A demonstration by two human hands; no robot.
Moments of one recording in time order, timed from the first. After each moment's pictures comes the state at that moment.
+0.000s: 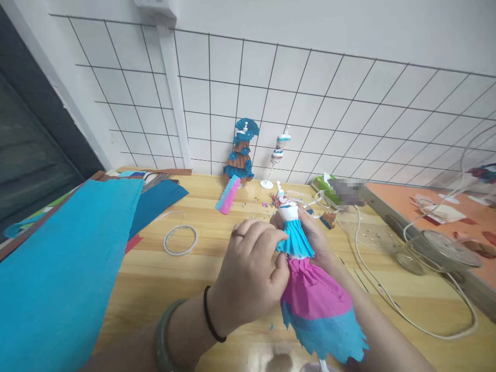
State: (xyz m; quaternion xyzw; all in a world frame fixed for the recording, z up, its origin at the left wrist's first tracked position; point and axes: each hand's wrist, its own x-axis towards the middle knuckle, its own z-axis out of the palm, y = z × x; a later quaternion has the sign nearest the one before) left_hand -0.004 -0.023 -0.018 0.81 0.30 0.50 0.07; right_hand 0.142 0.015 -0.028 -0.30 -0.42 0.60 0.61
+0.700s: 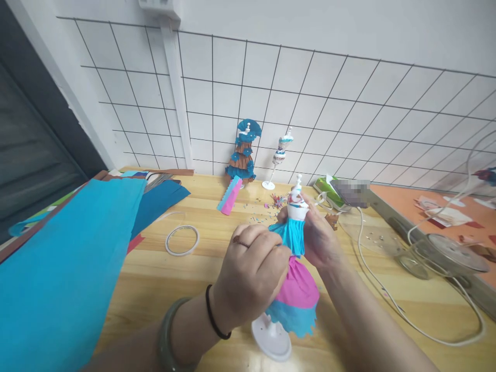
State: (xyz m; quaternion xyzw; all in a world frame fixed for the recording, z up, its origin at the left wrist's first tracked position) left_hand -0.010 -0.019 -0.020 0.82 0.25 0.51 -0.05; right_hand 0.152 0.014 -0.021 -0.26 -0.43 0.59 0.63
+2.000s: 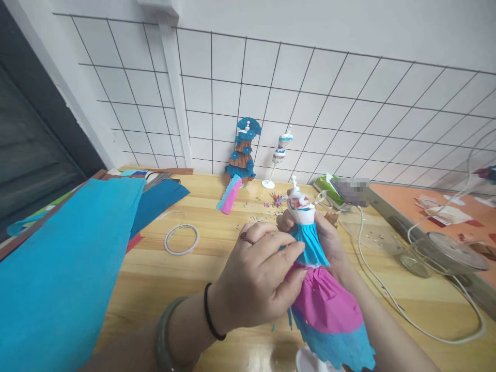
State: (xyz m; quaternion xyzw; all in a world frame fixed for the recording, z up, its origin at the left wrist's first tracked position) left_hand -0.008 -0.021 -0.014 0.84 0.19 0.51 0.02; right_hand 0.149 0.004 -0.017 -0.24 -0.39 0.68 0.57
